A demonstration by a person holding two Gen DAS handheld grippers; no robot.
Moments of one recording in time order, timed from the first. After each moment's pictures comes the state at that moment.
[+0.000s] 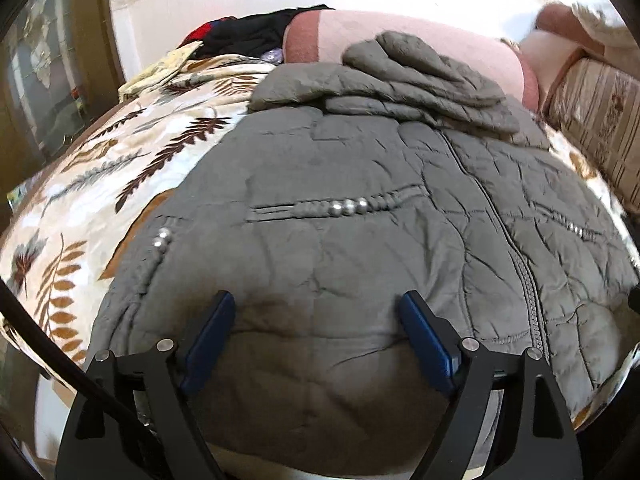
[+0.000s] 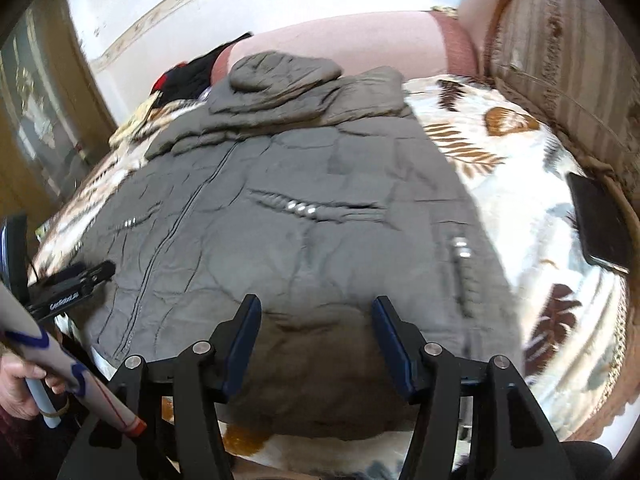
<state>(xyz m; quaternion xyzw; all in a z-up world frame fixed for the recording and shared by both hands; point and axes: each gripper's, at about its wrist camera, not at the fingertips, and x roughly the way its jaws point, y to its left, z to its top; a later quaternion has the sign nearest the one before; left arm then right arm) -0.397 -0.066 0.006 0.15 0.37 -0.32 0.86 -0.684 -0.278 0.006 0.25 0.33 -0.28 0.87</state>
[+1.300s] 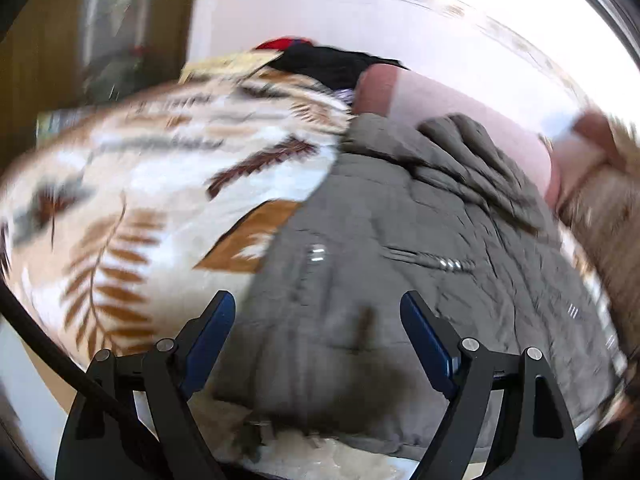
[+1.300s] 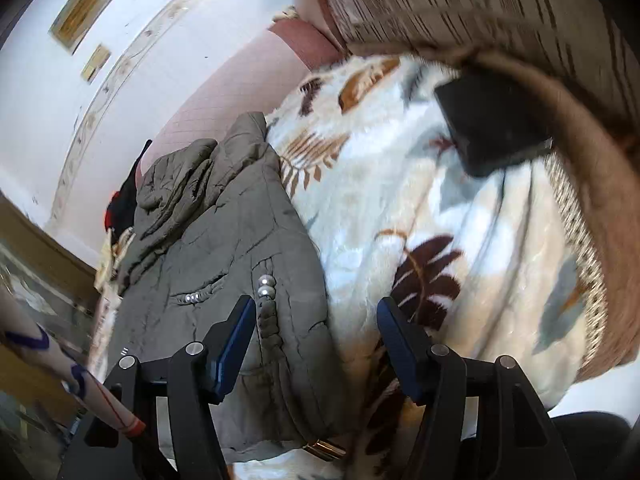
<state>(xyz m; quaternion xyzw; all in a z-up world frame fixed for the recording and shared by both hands) -0.341 0.043 0.018 -0.03 0.37 -0.29 0.88 -0.785 -0.360 -0.021 0.47 0.19 -0.34 0.79</state>
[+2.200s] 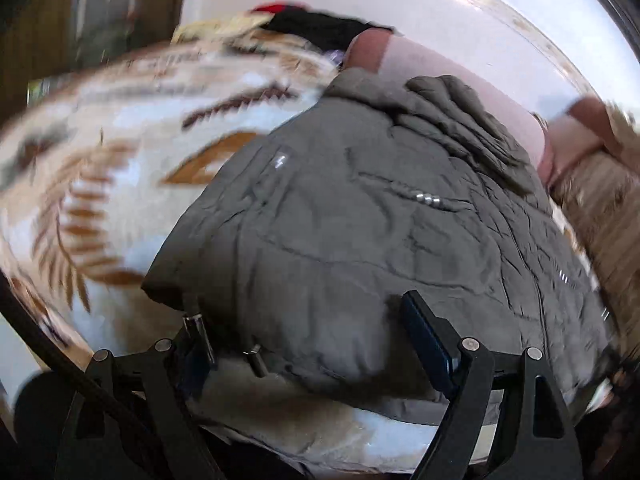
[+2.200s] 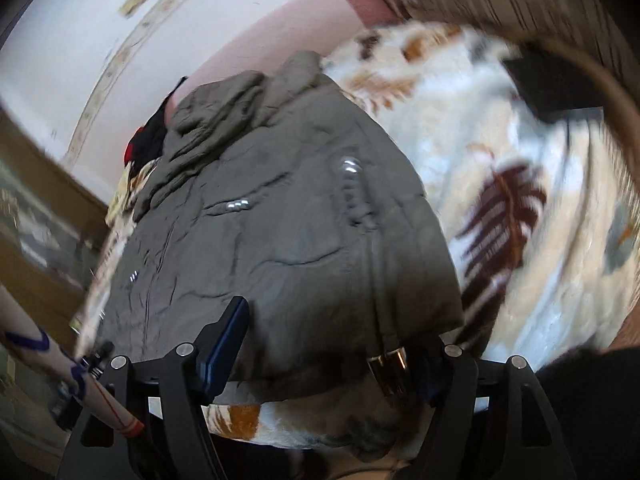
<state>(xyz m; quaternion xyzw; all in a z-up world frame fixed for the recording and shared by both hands) -0.390 0.018 -0.007 0.01 0.39 -0.31 0.87 -0.739 -0.292 -0.019 0.39 0.26 -0.30 0.83</state>
